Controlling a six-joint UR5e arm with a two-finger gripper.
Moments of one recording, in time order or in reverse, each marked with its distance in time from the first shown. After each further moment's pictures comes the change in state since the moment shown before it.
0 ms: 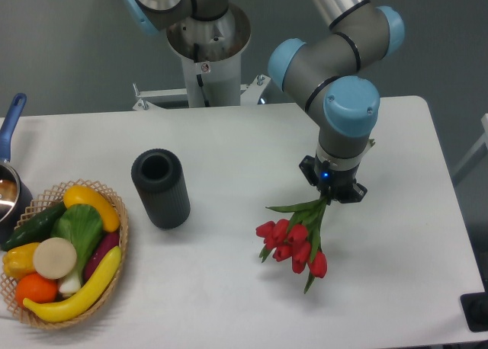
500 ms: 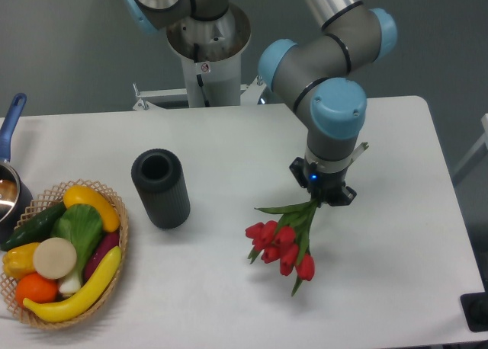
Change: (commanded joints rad) arm -0.069 0.008 0.000 0.005 -0.002 -0.026
